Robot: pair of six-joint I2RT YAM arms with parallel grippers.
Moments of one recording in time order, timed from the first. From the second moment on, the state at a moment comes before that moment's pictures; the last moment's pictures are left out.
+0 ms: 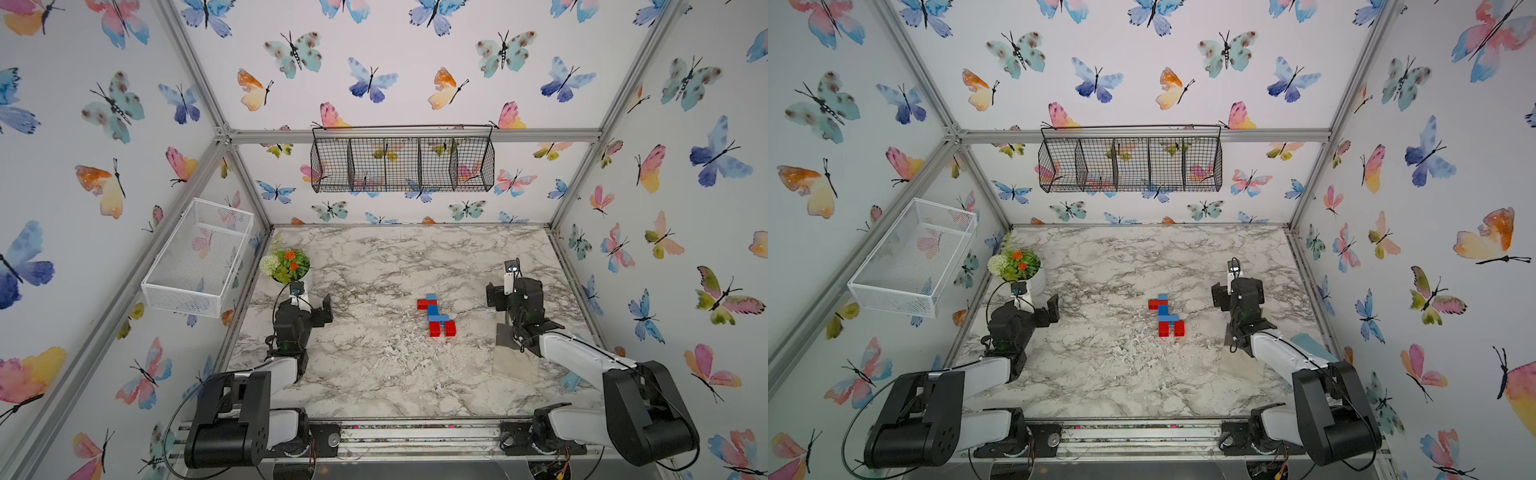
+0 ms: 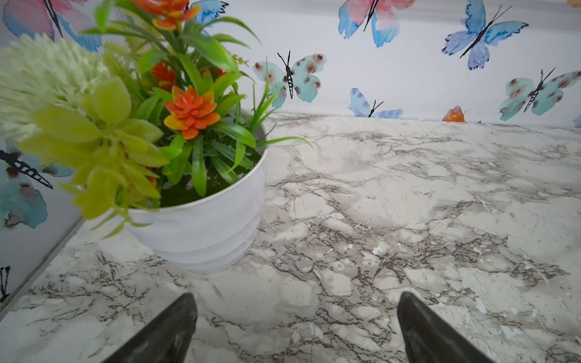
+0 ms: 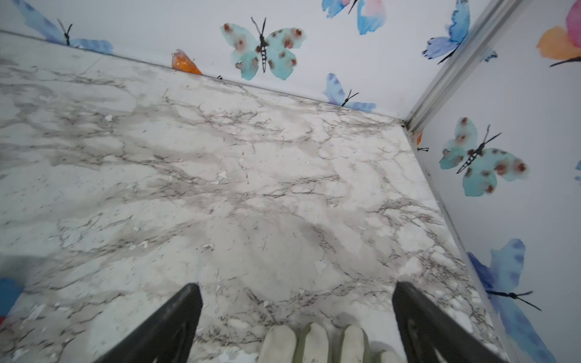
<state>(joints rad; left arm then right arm) -0.01 1.29 0.24 0.77 0.02 -0.05 0.26 1.32 0.53 0.37 0.30 -0.12</state>
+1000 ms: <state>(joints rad) -0.01 1.44 0.12 1.19 0.00 -0.05 0.16 1.59 0.20 1.23 0.25 -0.08</state>
